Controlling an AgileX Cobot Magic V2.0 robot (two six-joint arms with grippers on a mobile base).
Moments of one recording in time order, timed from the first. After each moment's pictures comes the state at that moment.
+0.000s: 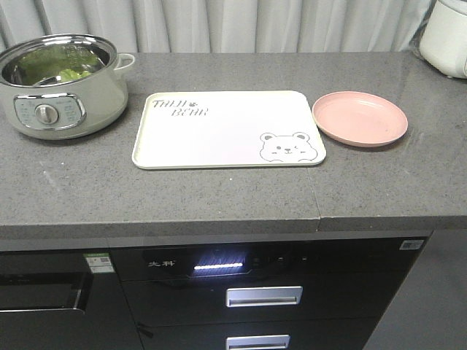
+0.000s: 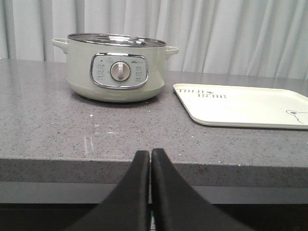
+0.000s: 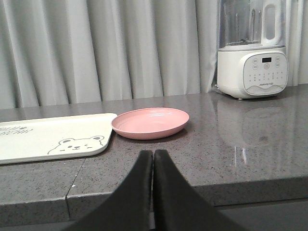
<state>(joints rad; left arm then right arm) -0.03 -0.01 0.03 0.08 0.10 -0.21 -0.05 -0.01 0.03 -0.05 -0.02 0.13</state>
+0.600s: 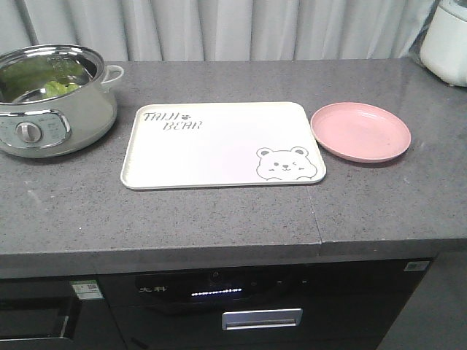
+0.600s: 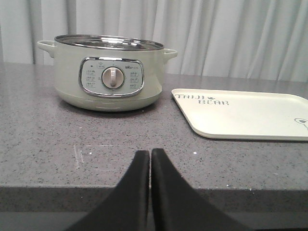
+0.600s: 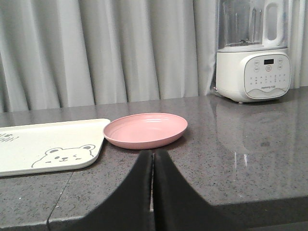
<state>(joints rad) -0.03 -0.01 0.03 0.08 0.10 -0.21 -0.05 -0.01 0.03 -0.05 -0.02 0.13</state>
